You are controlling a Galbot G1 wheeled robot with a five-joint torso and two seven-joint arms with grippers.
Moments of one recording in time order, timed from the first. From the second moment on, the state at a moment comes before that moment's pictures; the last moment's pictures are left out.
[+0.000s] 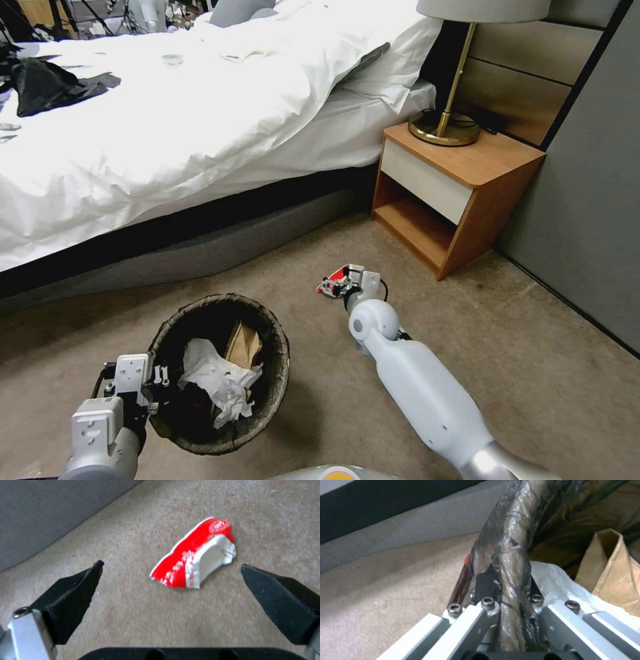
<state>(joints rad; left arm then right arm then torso) 1.94 -1.56 -0.81 -2.50 0.00 0.58 0.04 -0.76 1.47 -0.05 1.27 0.77 -0.39 0.50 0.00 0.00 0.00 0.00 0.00</state>
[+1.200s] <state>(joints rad) 1.94 -1.56 -0.80 -2.50 0.00 0.58 0.05 -0.50 1.60 -0.06 0.71 0.83 -0.31 0.34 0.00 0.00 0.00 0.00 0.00</state>
